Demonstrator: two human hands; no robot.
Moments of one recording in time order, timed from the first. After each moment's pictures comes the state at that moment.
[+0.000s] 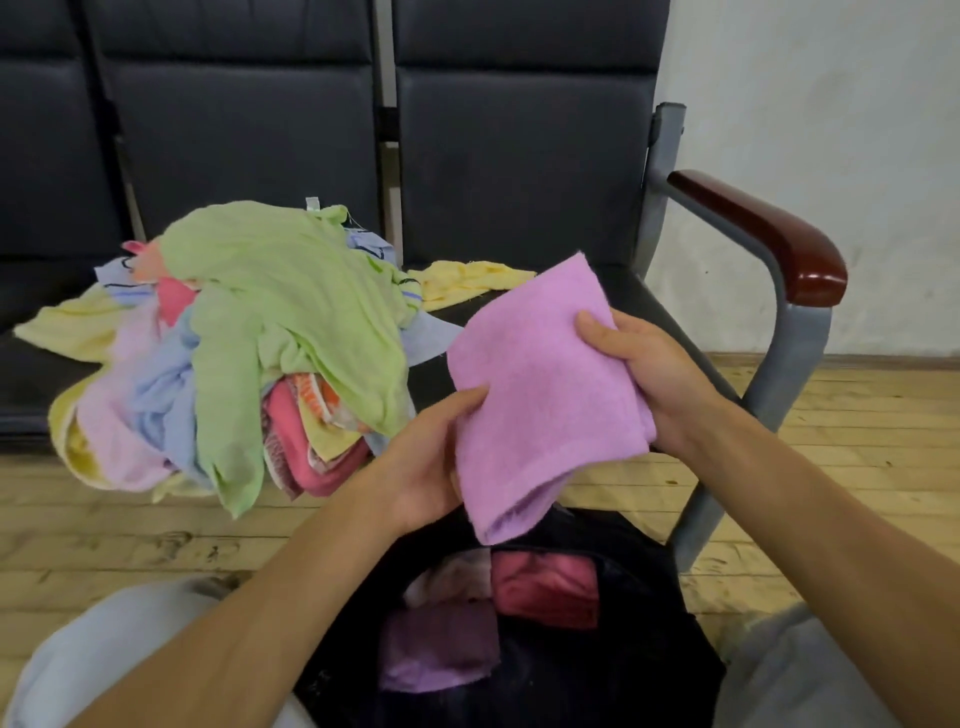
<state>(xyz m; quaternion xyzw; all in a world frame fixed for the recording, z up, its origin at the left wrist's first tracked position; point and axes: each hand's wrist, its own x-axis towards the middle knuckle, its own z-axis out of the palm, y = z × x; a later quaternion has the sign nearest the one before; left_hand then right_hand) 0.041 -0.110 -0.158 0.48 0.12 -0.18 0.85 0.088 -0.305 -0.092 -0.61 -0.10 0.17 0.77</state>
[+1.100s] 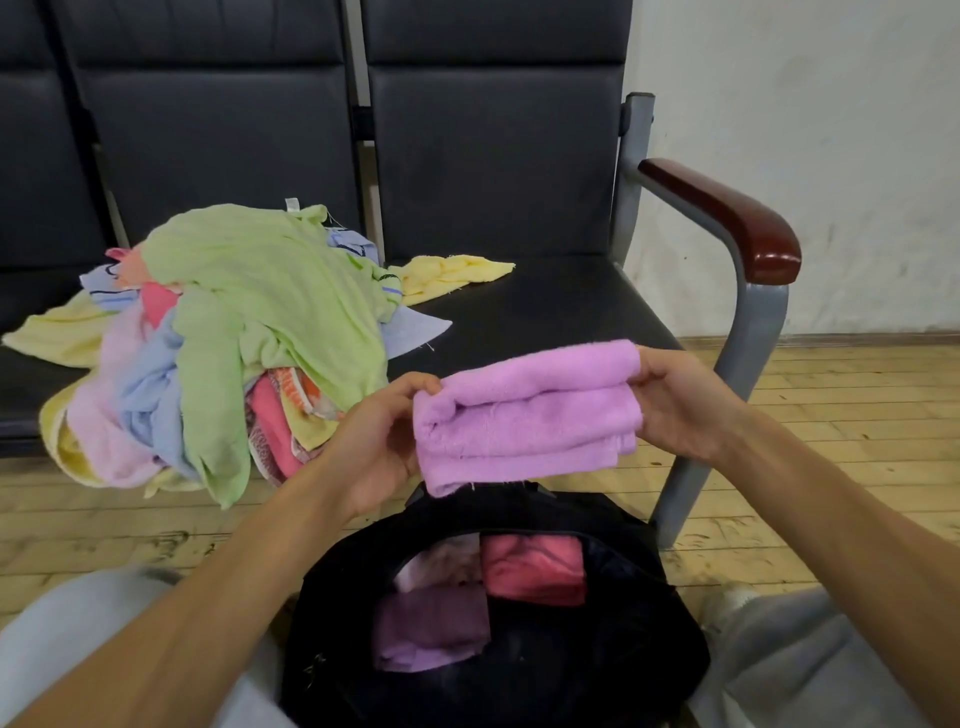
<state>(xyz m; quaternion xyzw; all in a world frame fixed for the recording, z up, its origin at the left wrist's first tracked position) 0.021 -0.100 -0.146 0.54 0.06 -0.09 0.83 0.085 -0.371 -0.120 -0.59 -0.10 0.26 0.76</state>
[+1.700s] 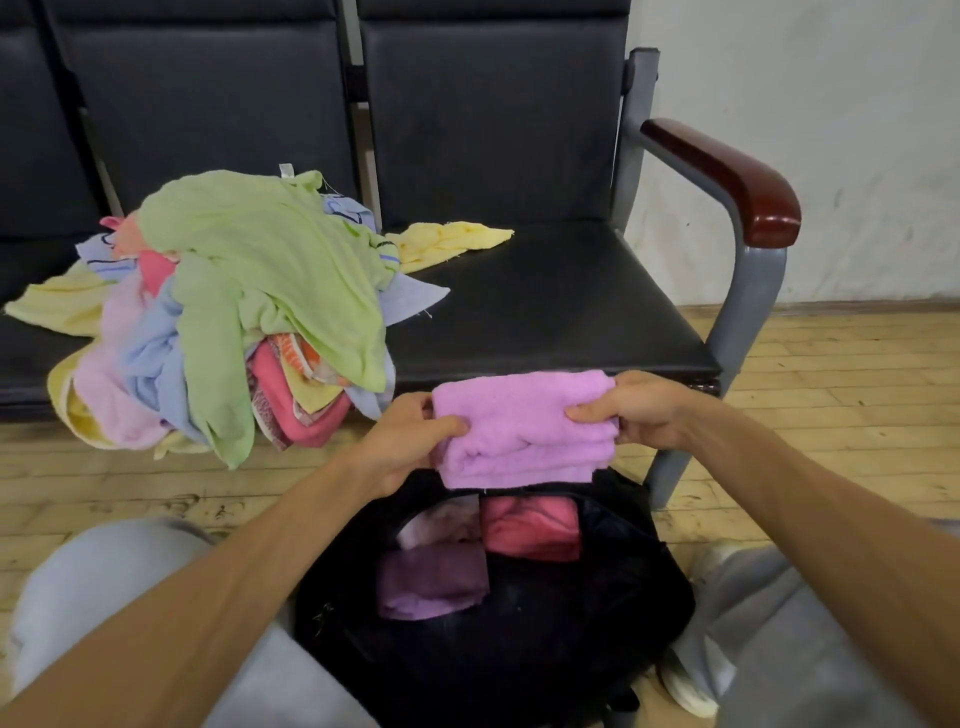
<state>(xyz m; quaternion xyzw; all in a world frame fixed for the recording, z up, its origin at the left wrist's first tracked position) 0.028 -0.114 -0.197 0.74 0.13 -0.09 0.66 0.097 -0.369 -0.170 -0.76 0.01 0.31 0.57</state>
